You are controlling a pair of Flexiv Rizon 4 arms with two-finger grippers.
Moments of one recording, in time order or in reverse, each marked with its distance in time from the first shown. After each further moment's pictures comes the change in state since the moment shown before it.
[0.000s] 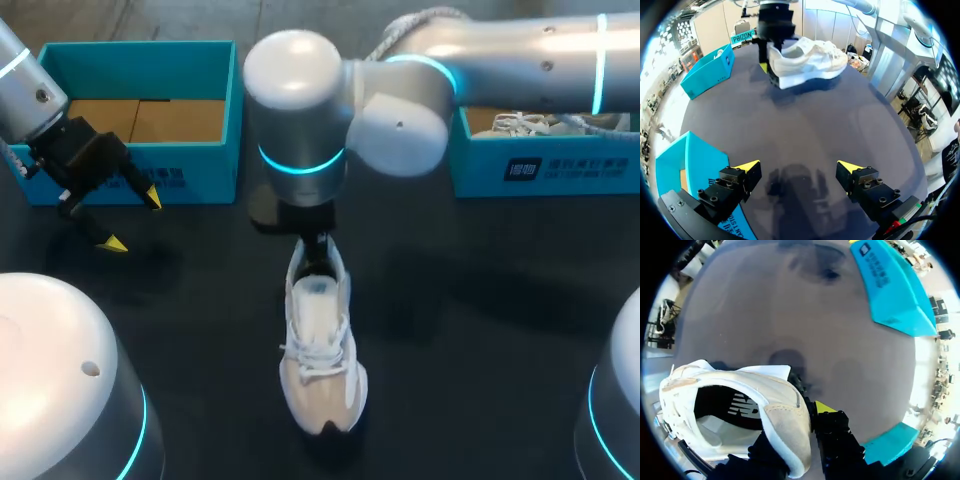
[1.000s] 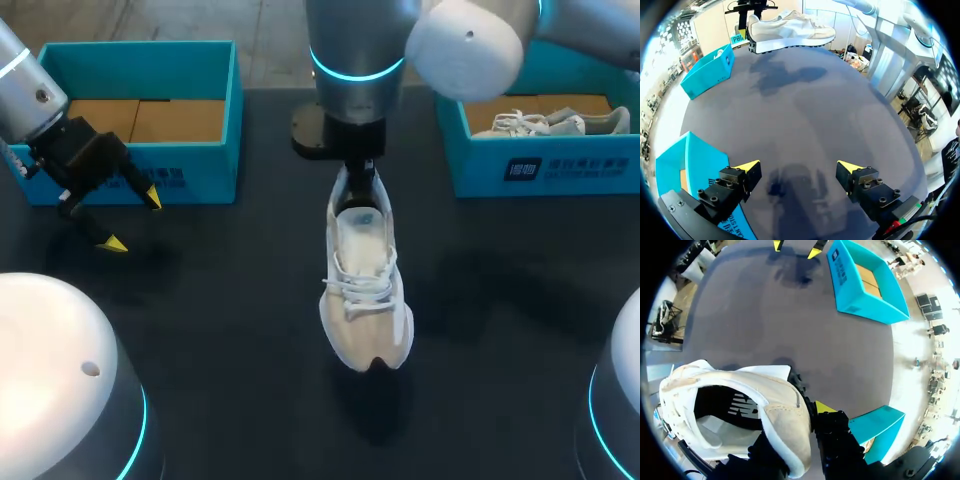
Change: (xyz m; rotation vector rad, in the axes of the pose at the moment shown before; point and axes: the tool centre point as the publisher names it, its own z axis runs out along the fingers) left arm 0.000 0.000 0.000 0.000 0.000 0.000; right arm -0.048 -0.060 -0.082 -0.008 -0.030 0.024
